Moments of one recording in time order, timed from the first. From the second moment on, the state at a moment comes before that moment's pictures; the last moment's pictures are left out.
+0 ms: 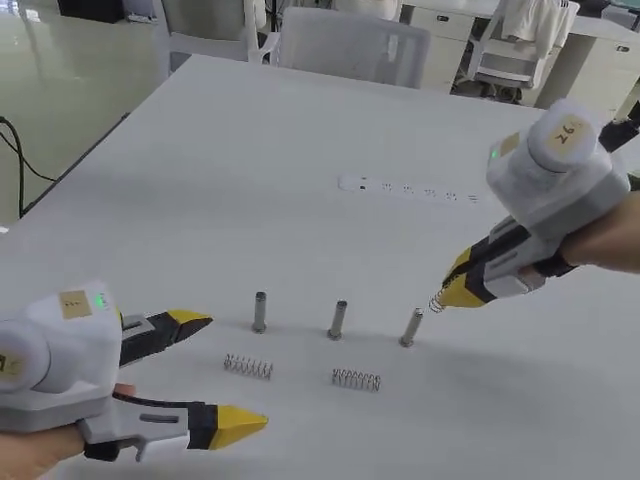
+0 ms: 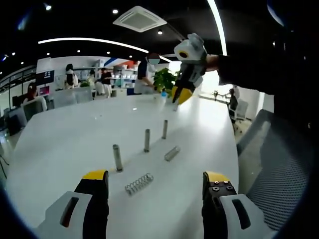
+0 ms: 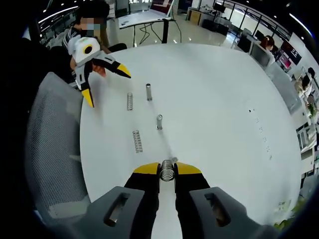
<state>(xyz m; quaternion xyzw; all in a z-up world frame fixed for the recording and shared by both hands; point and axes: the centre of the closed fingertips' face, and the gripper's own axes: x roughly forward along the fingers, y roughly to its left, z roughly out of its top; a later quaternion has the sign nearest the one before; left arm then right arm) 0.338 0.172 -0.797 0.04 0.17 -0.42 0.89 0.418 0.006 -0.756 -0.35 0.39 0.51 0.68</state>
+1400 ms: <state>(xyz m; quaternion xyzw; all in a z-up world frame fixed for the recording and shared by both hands) 0.337 0.174 -0.799 0.04 0.17 -0.42 0.89 0.433 0.015 -0.803 -0.37 0.45 0.52 0.63</state>
